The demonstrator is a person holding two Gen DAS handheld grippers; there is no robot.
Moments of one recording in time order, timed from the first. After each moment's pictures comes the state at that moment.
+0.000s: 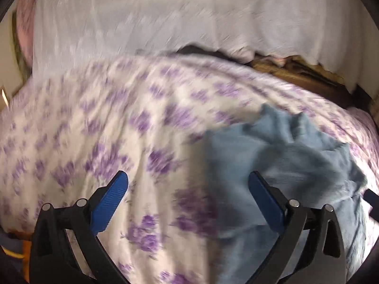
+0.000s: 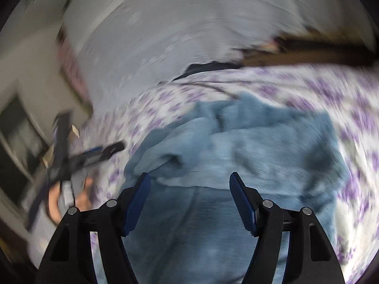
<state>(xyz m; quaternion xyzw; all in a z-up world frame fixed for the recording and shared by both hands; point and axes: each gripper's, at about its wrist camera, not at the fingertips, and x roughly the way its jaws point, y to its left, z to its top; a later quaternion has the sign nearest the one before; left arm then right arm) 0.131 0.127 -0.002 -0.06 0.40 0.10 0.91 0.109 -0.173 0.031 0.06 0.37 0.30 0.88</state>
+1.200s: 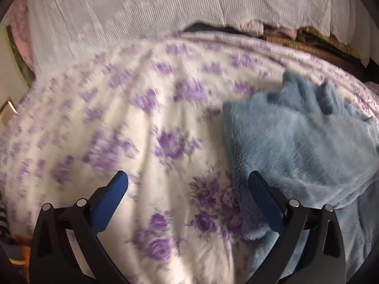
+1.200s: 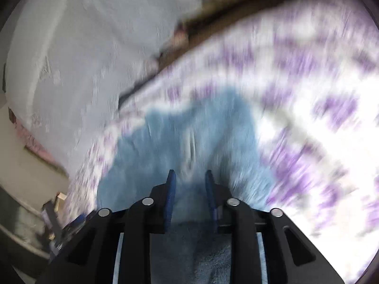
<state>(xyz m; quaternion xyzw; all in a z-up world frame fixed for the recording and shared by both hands) 0.138 0.117 -0.022 0.00 0.41 0.12 0.90 0.171 -0.304 -0.013 0.28 0.39 0.13 0.87</state>
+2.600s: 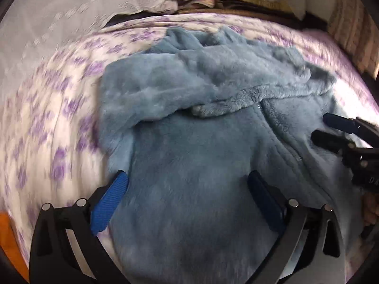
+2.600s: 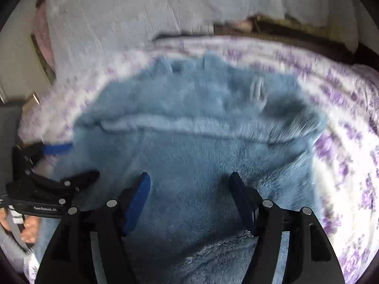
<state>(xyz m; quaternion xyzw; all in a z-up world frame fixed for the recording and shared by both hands) 0.074 0.016 -0.045 0.03 0.47 -0.05 0.88 0.091 -0.202 -0.025 0.02 0.41 0.20 0.89</state>
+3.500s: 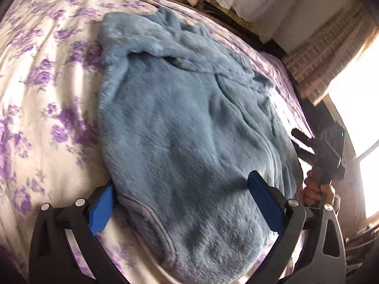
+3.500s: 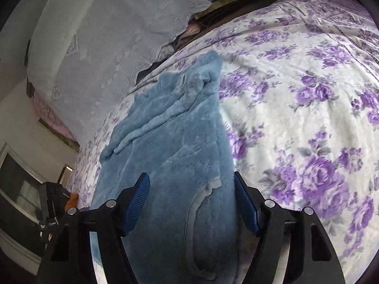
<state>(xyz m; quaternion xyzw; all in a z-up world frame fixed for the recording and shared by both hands) 0.004 0.063 -0.058 -0.16 0.48 -0.22 0.83 0.037 -0.327 -0.050 0.26 0.41 0.20 0.85</state>
